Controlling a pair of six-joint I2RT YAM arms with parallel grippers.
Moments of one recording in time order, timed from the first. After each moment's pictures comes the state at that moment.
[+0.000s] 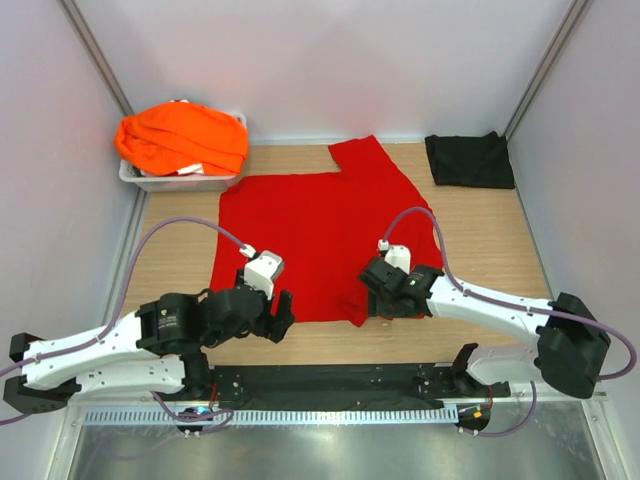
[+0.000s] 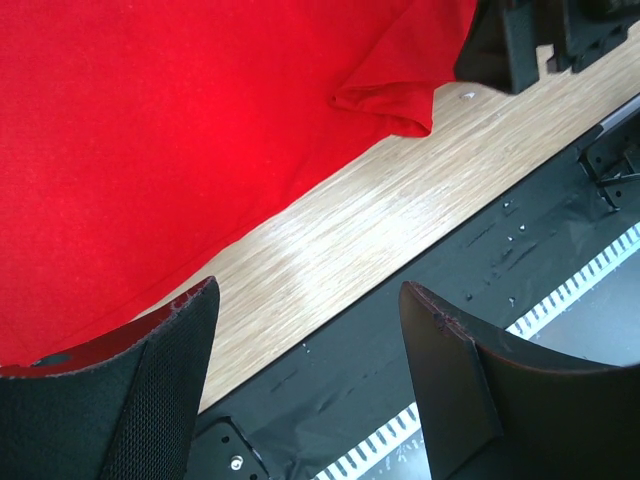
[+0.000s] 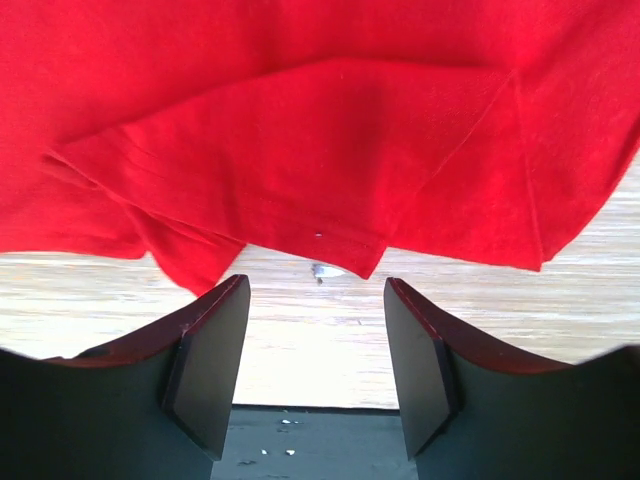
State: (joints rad) left arm -1.31 0.78 0.90 -0.85 -0.45 -0.60; right arm 0.92 1.23 0.76 -0.75 0.34 0.89
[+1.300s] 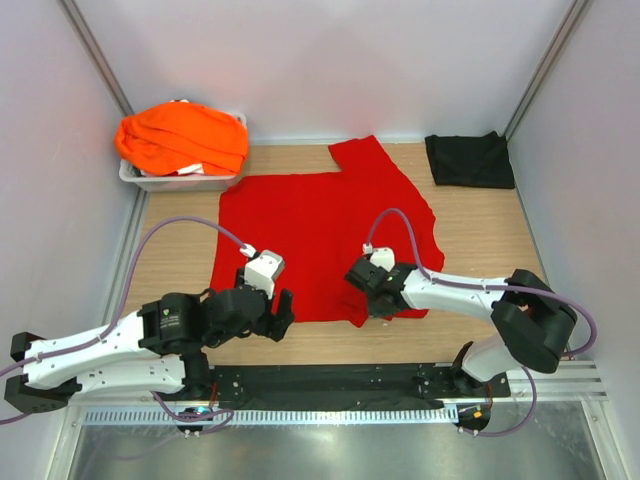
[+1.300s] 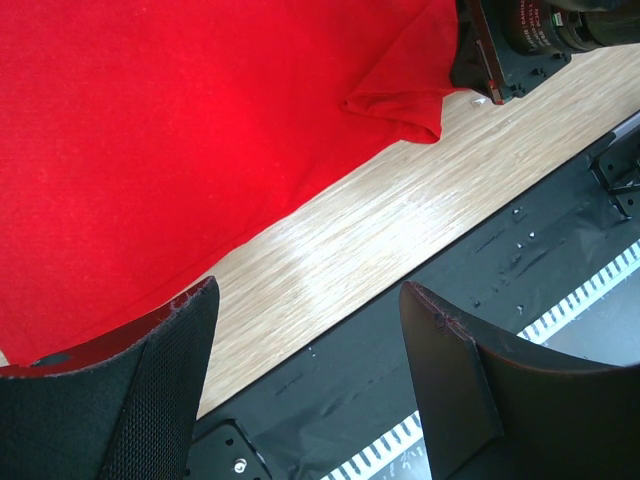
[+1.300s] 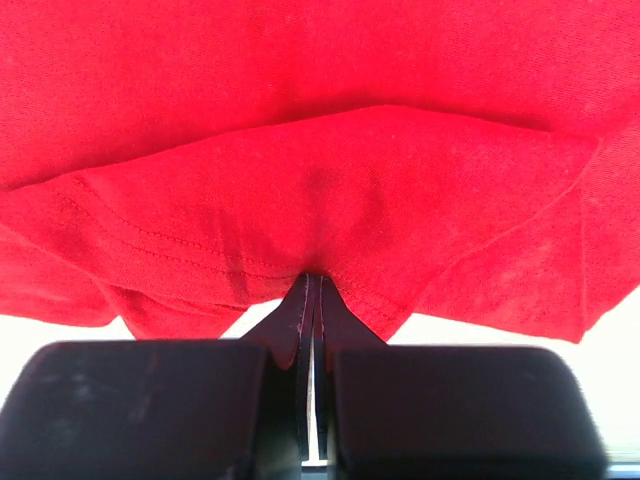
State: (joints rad) left arm -1.31 0.78 0.90 -0.85 -0.47 -0.61; right arm 0.92 1.46 0.77 -0.63 0.34 0.81
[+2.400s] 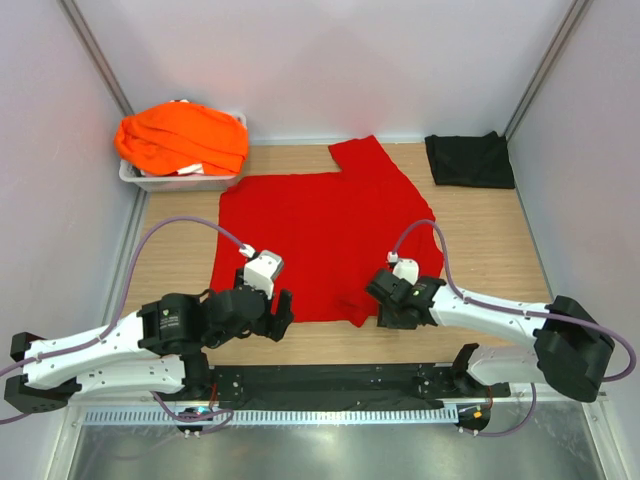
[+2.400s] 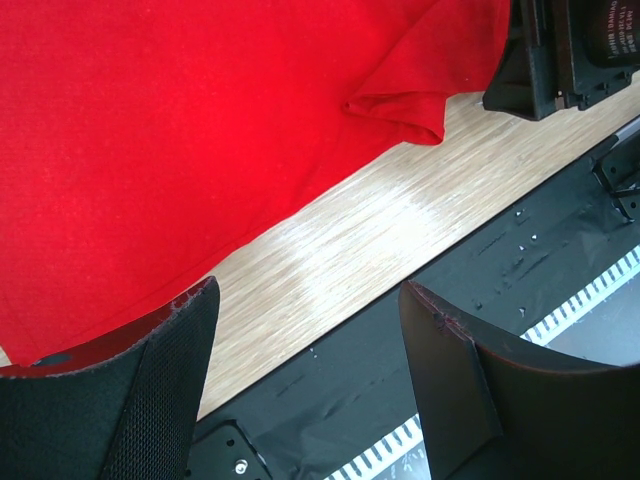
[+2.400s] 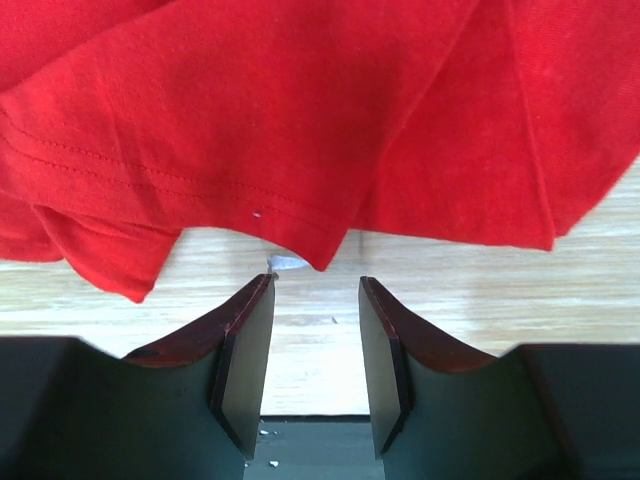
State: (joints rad) left arm -1.31 0.78 0.90 -0.85 -0.48 -0.61; right arm 0.92 1.22 0.62 -0.69 0.30 0.97
